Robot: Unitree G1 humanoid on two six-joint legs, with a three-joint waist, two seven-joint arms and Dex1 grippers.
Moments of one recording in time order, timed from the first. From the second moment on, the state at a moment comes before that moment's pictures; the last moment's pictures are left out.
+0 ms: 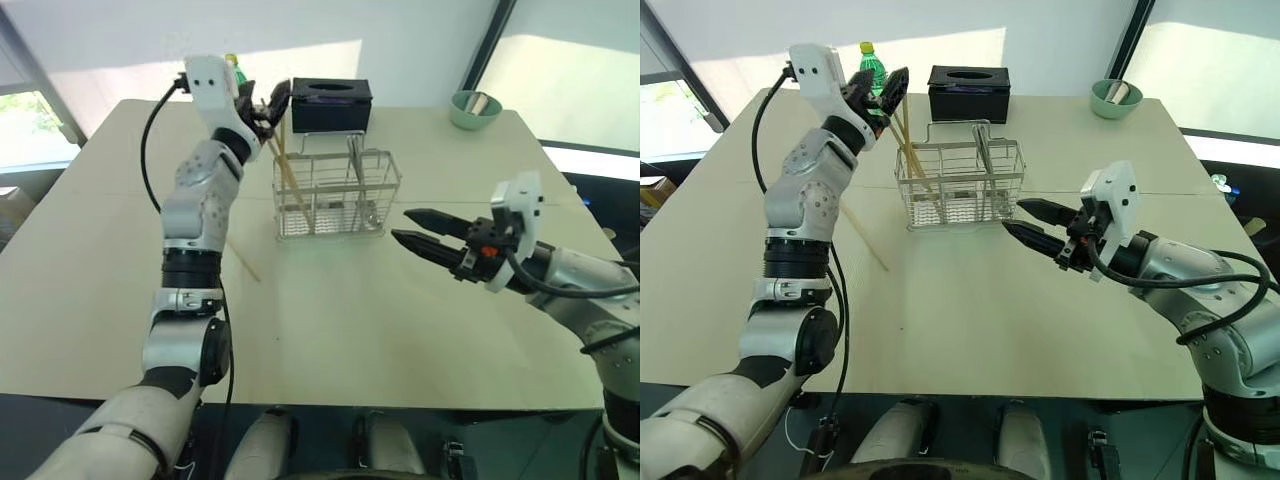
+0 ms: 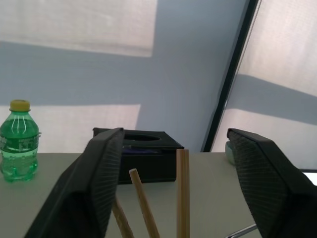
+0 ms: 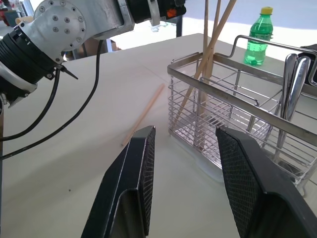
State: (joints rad) left arm -0.96 0.18 0.20 0.30 -0.37 0.36 -0.24; right arm -0.25 -0.75 -0.22 -0.58 0.86 0.75 0.61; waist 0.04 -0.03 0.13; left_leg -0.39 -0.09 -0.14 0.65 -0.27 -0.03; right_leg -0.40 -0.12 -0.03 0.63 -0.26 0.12
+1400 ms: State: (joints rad) left arm -1.11 0.26 0.60 0.85 -0.38 0.92 0.58; right arm -0.28 -0.71 -0.15 -0.56 0.81 0.74 0.64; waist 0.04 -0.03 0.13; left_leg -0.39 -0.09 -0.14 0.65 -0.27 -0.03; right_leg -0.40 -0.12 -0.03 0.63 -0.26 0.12
